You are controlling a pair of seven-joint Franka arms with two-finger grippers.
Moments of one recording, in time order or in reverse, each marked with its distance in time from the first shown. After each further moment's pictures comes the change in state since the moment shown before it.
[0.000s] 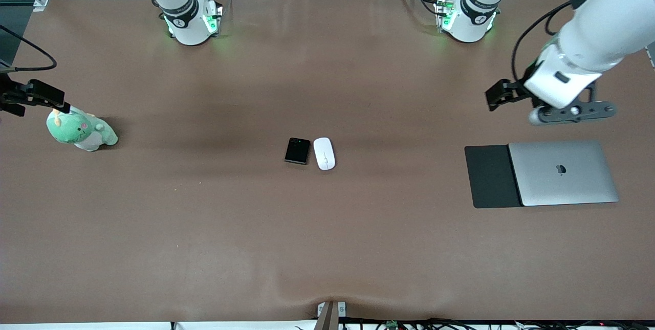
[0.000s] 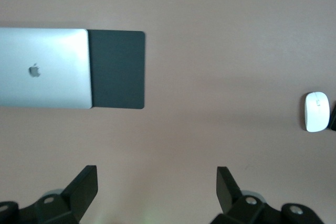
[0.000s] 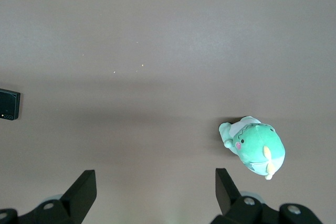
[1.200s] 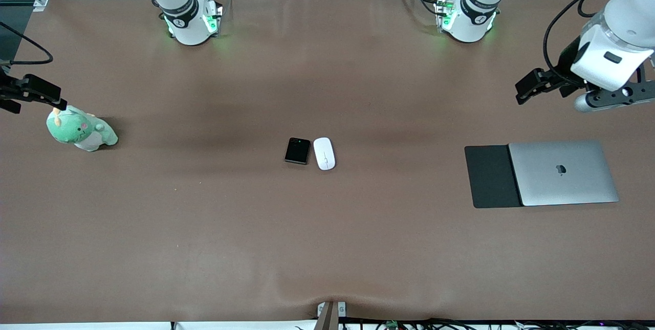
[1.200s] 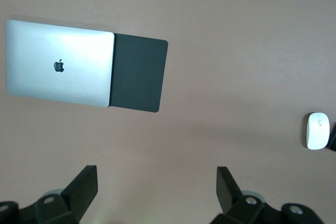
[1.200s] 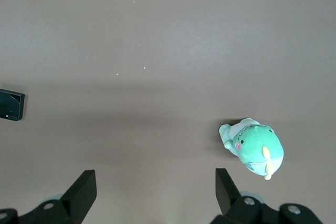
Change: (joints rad) left arm 0.013 -0.094 0.091 -0.019 0.000 -0.026 -0.016; right arm 0.003 -0.013 0.003 0.009 0.001 -0.007 0.001
